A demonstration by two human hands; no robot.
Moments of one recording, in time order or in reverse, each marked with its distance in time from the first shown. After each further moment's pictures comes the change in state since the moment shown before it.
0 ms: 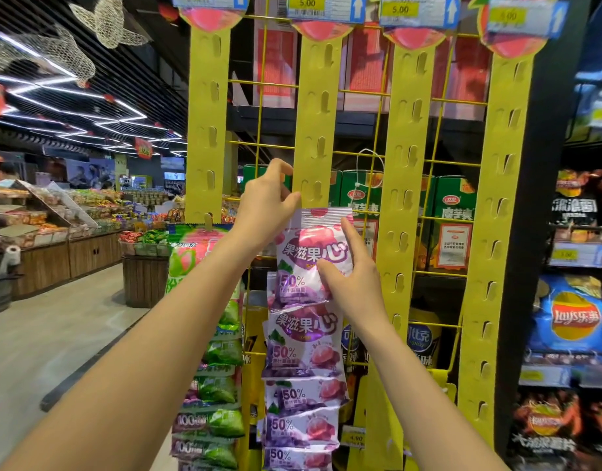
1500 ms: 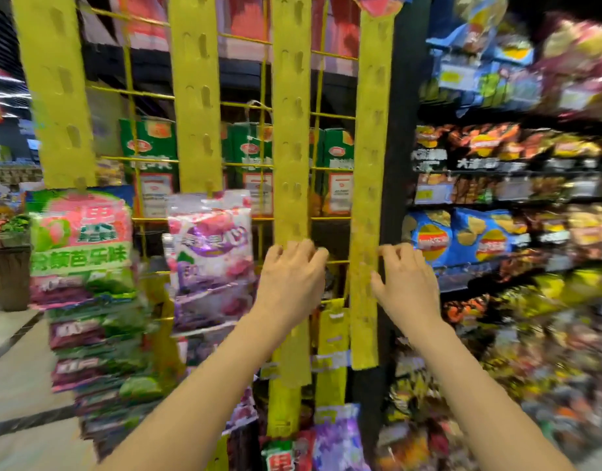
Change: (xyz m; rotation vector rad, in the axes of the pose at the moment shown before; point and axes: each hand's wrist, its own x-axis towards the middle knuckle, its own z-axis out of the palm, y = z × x) left_hand -0.139 0.062 0.125 0.354 -0.091 0.563; right_hand -0.080 0.055 -0.166 -1.240 0.144 0.153
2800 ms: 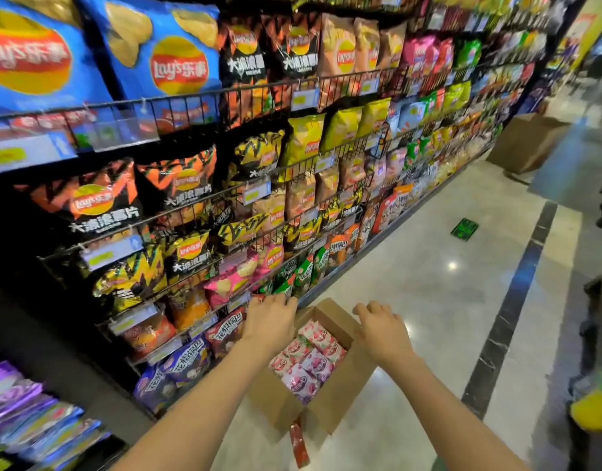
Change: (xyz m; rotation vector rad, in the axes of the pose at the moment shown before) left_hand -0.035 0.561 0.185 -0.404 -1.086 0.268; right_hand -0.248 0.547 0.020 -0.312 -0.889 0.406
